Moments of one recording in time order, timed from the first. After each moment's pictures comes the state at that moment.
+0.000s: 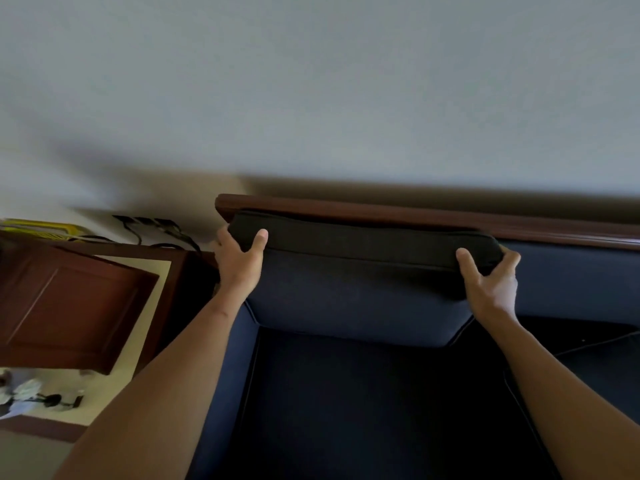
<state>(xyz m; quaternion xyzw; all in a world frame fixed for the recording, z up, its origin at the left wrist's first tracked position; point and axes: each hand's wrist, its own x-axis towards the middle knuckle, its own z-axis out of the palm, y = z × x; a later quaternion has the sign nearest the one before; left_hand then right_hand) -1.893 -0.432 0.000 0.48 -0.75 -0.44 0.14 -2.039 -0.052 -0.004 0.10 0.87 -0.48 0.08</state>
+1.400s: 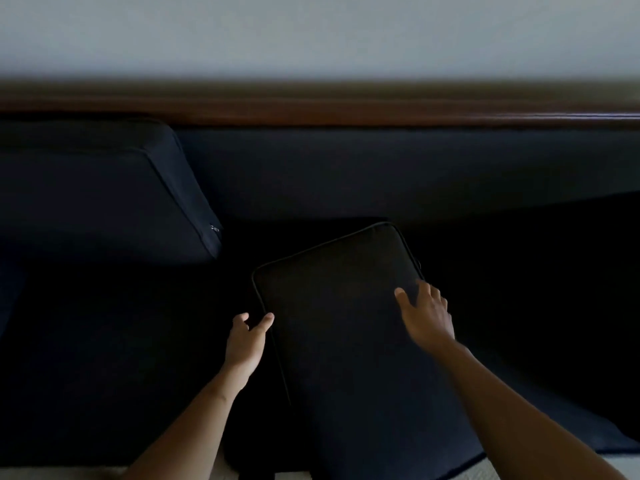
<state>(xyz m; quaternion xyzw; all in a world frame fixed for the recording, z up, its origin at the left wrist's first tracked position) -1.867 0.200 -0.137 0.55 -0.63 -0.53 -0.16 -2.017 0.485 -0.127 0.07 0.93 -0.21 0.29</state>
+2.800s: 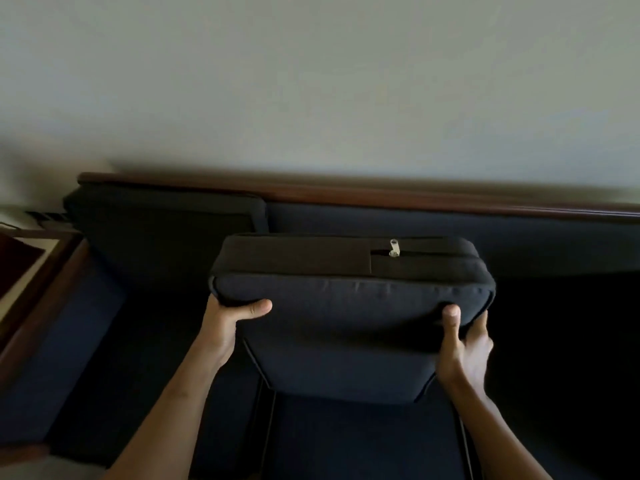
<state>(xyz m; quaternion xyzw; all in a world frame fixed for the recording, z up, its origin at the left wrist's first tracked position) -1.831 0.116 0.094 0.31 -0.59 -0.73 0.13 -1.940 0.440 0.098 0.07 0.83 -0.55 0.00</state>
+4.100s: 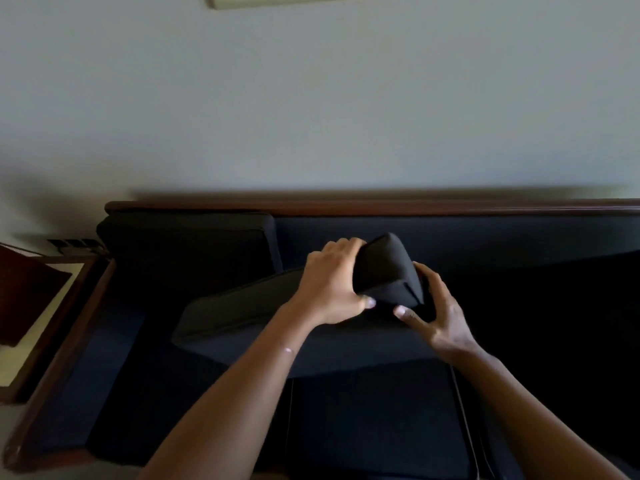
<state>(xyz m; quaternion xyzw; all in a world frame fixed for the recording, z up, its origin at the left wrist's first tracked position) -1.898 0.214 0.206 0.01 -0.97 -0.26 0.02 -1.954 0.450 0.118 -0.23 0.84 -0.48 0.08</state>
